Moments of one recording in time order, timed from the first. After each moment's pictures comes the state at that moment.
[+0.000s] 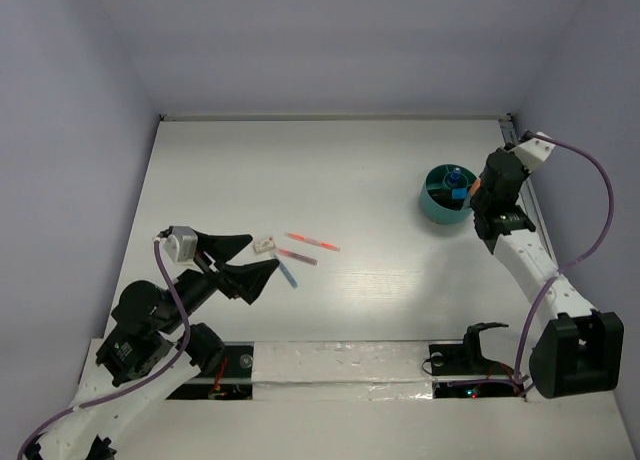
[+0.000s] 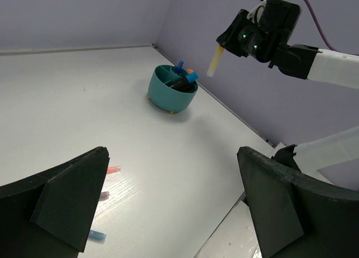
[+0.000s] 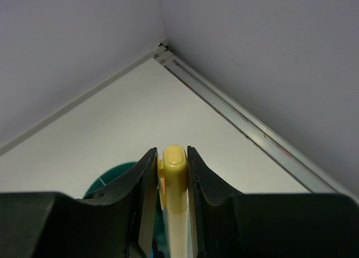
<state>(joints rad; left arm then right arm) -0.74 0.17 0.62 -0.29 0.06 -0.42 0.10 1.12 0.83 0.16 0.77 0.27</state>
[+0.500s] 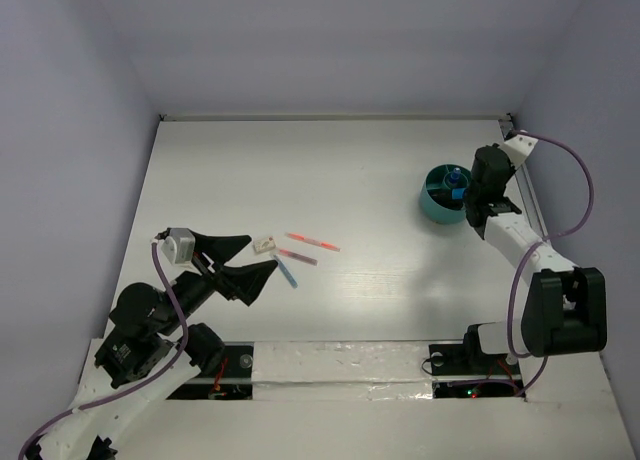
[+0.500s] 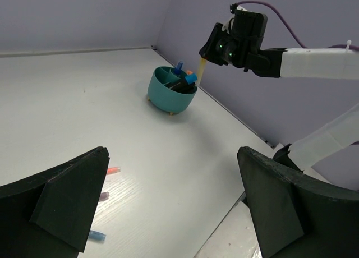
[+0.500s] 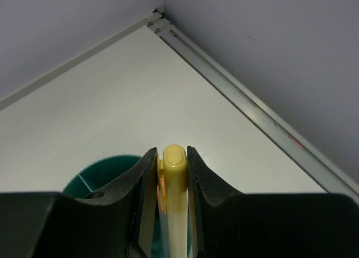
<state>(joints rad) -0.74 0.15 0.62 -0.30 0.06 -0.42 0.07 1.35 0.85 0.25 0.73 0.26</state>
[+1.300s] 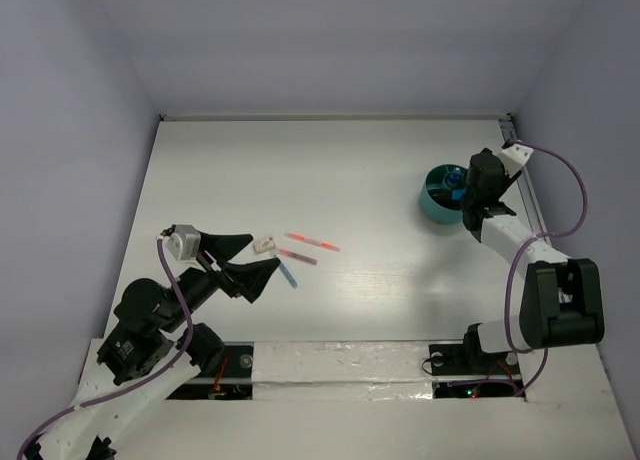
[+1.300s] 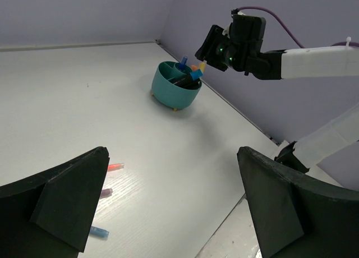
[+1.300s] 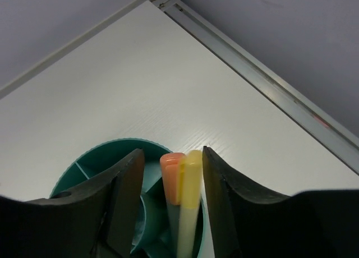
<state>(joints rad) -0.74 0.18 0.62 -0.30 0.06 -0.41 0.07 1.41 0.79 0.29 0.70 0.37</state>
